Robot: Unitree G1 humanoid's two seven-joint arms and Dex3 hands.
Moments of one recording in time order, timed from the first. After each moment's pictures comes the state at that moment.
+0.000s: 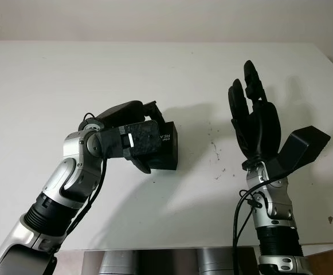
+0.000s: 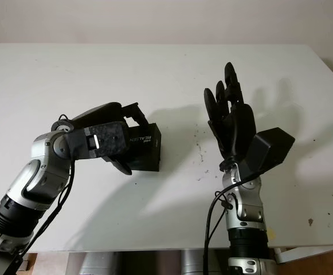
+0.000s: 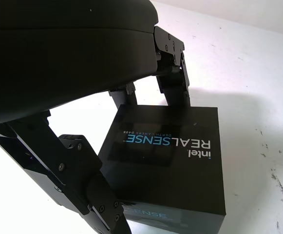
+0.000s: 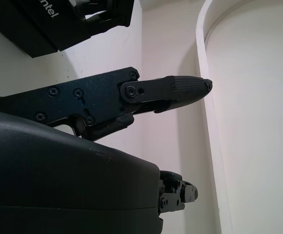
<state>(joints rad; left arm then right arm) -0.61 0.42 -0.32 -0.09 0.60 0.50 -0.57 -0.37 -0.06 -0.16 0.20 0.19 -0.09 0.09</state>
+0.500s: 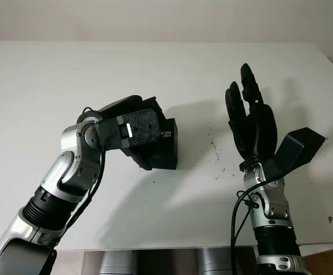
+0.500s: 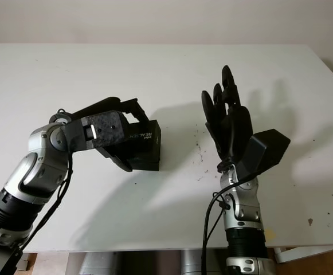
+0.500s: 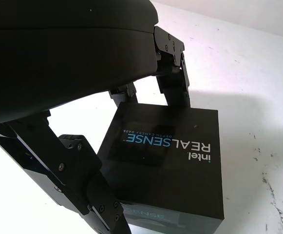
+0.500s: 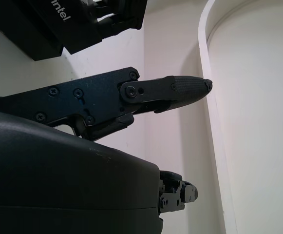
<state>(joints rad) -0.64 0.43 -0.32 -0.09 0.58 0.53 -0.59 -0.38 -0.05 -0.15 0.24 0.19 -0.12 0.10</state>
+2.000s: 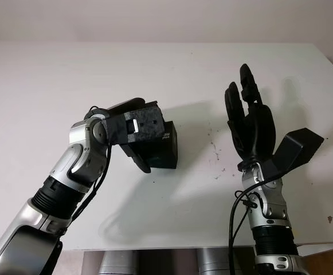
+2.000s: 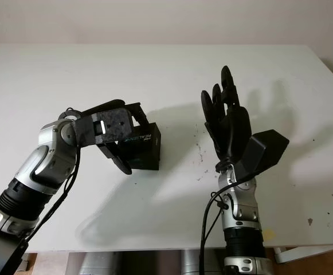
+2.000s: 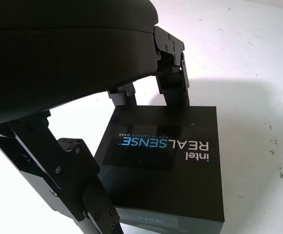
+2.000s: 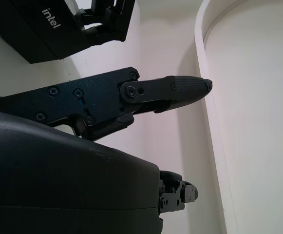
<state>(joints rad) -0.72 0.40 -0.36 0.06 0.58 0.52 -0.61 -0.37 -0.03 -0.16 0.24 0.20 -0.12 0.09</state>
